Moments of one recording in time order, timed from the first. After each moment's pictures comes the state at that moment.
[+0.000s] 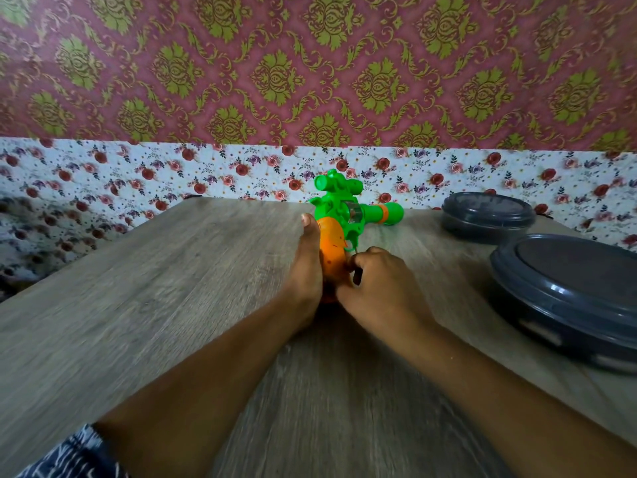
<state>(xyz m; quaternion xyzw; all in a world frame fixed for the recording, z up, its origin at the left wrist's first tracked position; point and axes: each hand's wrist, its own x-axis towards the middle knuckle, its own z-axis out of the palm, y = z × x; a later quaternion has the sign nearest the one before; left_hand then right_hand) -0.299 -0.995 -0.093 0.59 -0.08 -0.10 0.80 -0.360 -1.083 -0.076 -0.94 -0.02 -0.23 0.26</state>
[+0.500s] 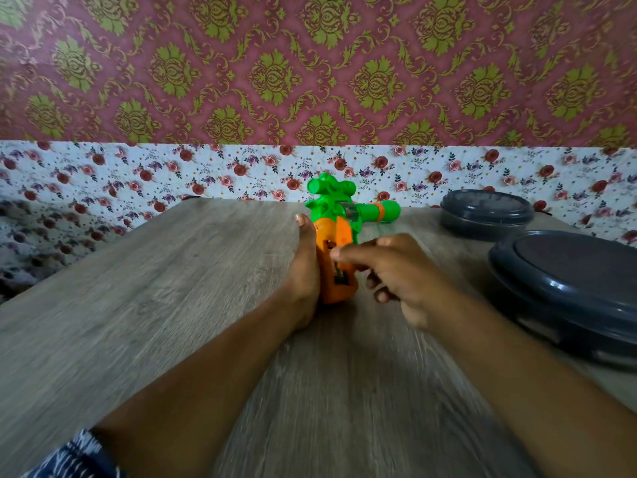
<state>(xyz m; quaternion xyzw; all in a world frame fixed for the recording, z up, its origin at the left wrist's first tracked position) -0.298 -0.996 -0.091 0.57 -0.12 -0.13 0.80 -0.360 -1.096 -0.052 -0.80 0.06 -0.09 0.59</state>
